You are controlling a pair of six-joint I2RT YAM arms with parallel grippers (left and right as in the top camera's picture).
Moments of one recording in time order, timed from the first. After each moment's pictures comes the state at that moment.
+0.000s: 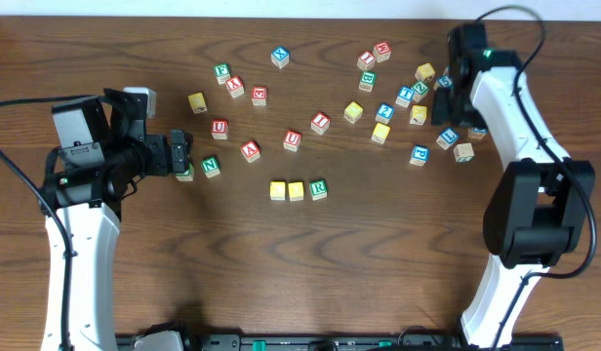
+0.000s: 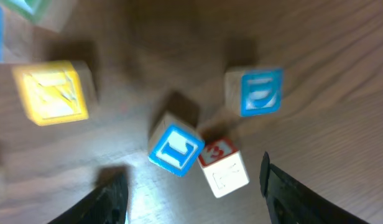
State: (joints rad) left arm 0.21 1.27 1.06 -0.66 0.35 0.15; right arm 0.04 2.09 1.71 -1.02 0.25 0.21
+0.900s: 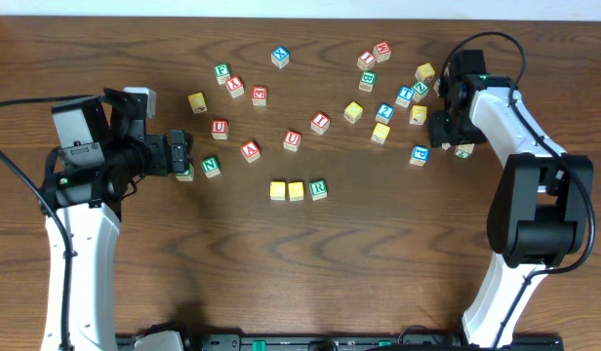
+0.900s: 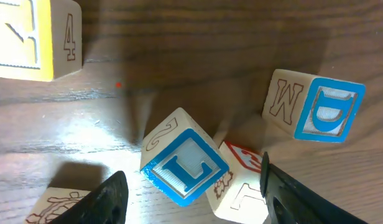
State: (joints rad) left arm 0.21 1.27 1.06 -0.66 0.35 0.15; right arm 0.00 2.09 1.55 -0.85 0.17 -0.04
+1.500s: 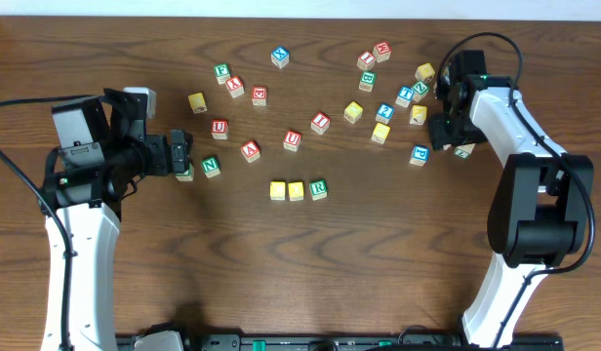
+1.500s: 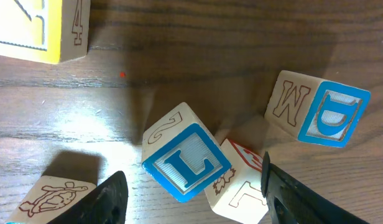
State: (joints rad) left arm 0.21 1.27 1.06 -0.66 0.35 0.15; right arm 0.00 2.09 1.55 -0.86 0.17 -0.11
